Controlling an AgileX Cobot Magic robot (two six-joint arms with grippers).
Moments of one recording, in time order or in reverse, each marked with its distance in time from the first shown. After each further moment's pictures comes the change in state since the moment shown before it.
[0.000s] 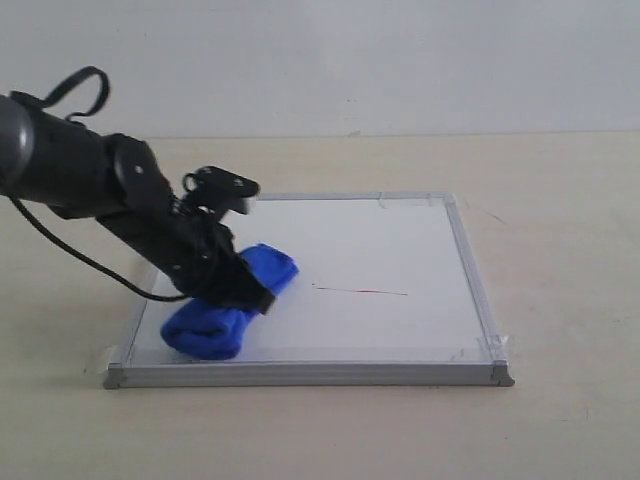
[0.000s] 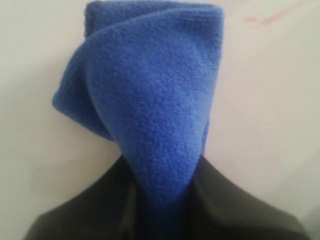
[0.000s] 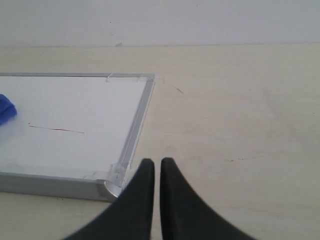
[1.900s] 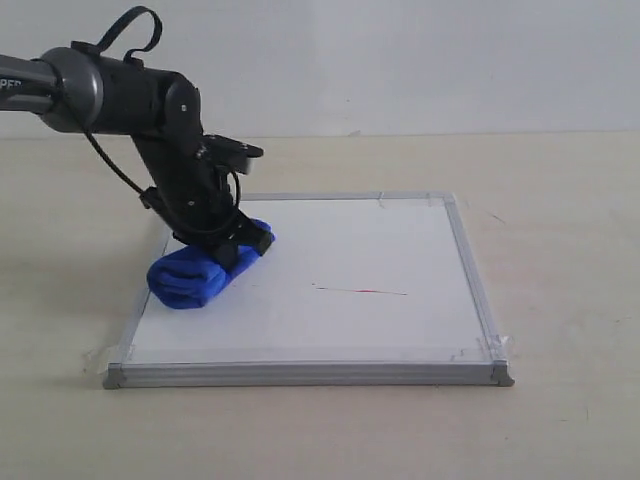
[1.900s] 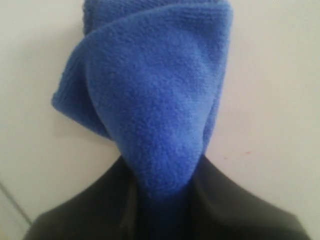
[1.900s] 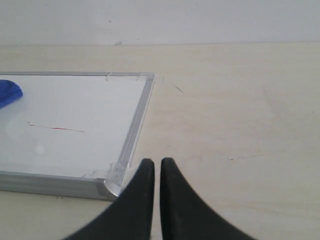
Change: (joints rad) left arm 0.051 0.212 -0.477 0.365 0.442 -0.386; right arm 0.000 0.000 0.000 0.000 0.004 0.000
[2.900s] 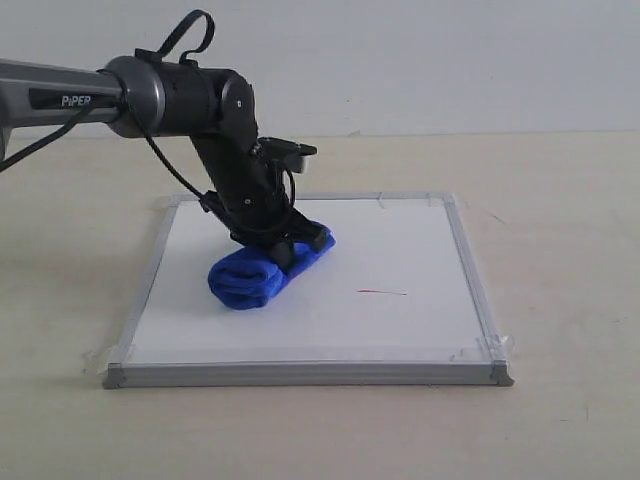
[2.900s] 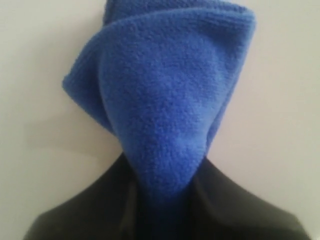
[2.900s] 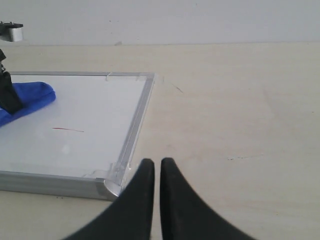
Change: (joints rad) left arm -0.077 0.108 -0.180 -0.111 0.078 0.027; right arm 0.000 0.000 0.000 0.000 0.000 0.000
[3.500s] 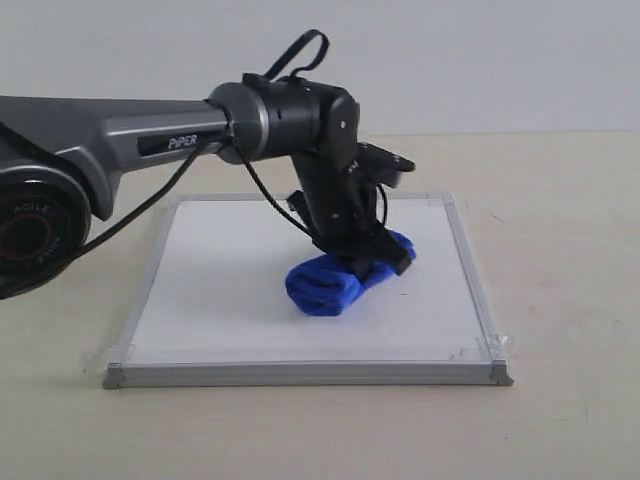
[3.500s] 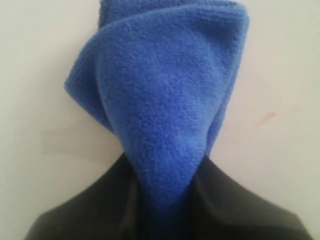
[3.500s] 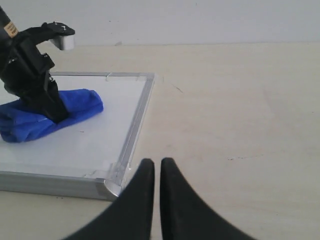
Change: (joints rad) left arm -0.168 0.125 -0.244 0.069 0.048 -0.043; right arm 0.000 0.000 0.000 0.000 0.000 0.000
